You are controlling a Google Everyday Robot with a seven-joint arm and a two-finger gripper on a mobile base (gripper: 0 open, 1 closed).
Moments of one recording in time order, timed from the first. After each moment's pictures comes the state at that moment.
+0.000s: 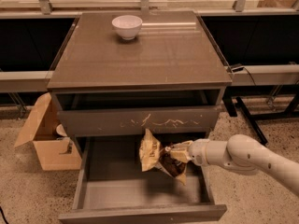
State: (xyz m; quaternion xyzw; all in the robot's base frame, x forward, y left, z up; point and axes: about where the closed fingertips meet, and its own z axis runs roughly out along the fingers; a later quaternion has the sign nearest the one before) arm 0.561 -0.117 0.552 -0.34 0.81 0.29 0.39
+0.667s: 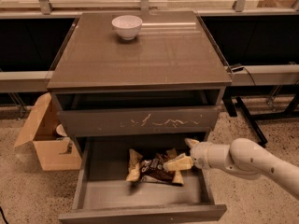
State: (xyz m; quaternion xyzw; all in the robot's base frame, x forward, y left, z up) arm 0.555 -0.123 0.544 -0.33 0.81 0.30 0.39
